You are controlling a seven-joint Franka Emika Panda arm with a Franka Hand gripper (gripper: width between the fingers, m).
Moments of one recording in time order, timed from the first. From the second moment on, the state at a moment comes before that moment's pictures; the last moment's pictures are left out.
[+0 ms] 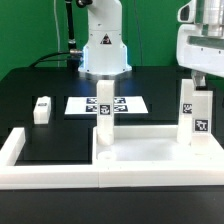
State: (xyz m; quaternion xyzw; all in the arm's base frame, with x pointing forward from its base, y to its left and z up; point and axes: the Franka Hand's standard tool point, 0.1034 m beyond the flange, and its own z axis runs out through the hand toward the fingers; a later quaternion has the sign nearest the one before) arm 0.635 0.122 0.121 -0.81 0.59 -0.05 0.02
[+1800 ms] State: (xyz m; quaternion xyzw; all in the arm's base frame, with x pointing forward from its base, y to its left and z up) arm 0.648 0.122 0.121 -0.58 0.81 -0.03 0.08
